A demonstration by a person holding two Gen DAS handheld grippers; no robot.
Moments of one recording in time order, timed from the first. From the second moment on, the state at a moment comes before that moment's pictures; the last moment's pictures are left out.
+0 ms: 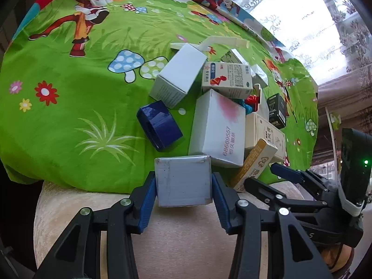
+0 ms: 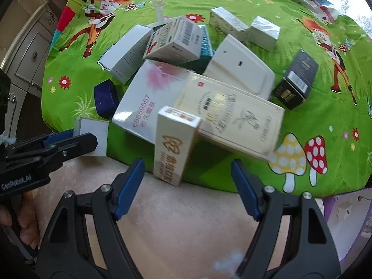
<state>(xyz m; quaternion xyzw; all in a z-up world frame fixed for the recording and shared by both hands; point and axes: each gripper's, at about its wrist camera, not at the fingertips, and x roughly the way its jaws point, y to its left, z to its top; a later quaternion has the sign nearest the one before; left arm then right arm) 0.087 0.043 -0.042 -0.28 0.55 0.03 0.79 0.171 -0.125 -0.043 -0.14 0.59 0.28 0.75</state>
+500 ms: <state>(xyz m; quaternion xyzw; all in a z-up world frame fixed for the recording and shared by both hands) 0.086 0.041 -0.037 -0.27 0.54 0.05 0.80 0.183 -0.101 -0.065 -0.14 0.61 0.26 0.74</state>
